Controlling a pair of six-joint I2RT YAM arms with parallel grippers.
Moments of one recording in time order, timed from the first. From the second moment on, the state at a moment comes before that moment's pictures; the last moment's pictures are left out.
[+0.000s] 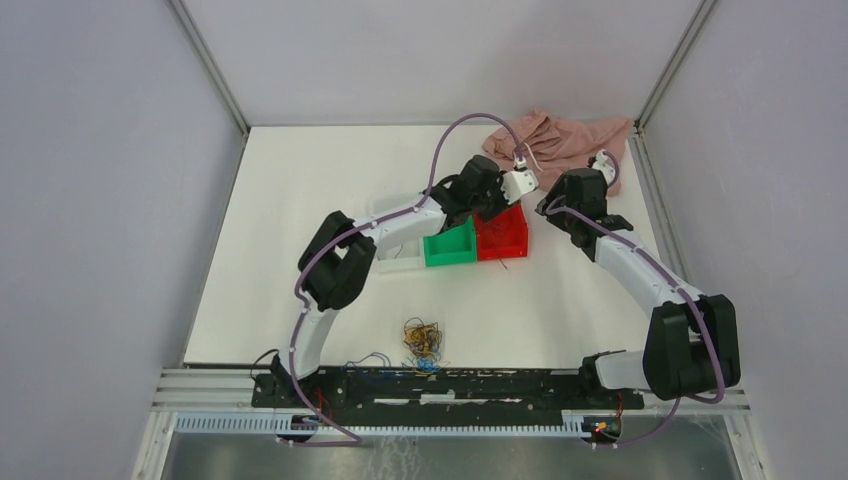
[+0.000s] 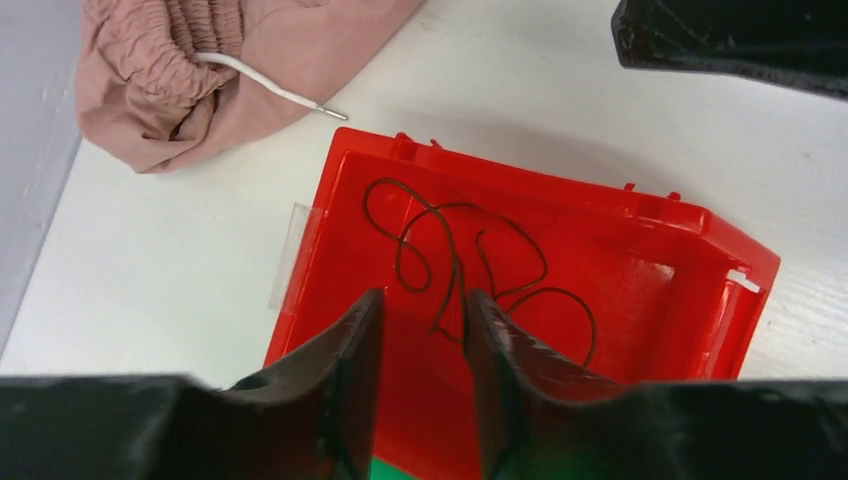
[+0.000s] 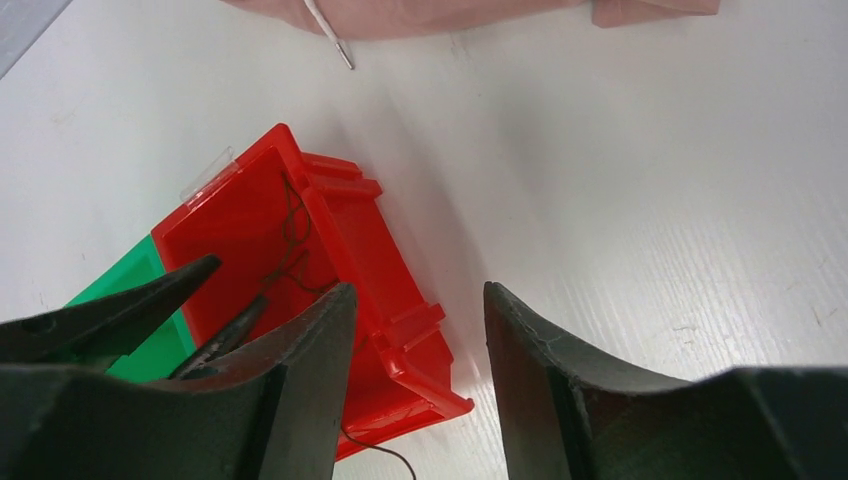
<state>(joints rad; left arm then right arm) -0.83 2.15 1.69 -0.09 0.08 0.46 0.18 1.34 0.87 -0.18 0.21 0.69</state>
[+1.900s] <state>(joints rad) -0.22 1.48 1.03 -0.38 0.32 0.42 1.08 1.73 1.18 -0.59 -0.36 0.03</state>
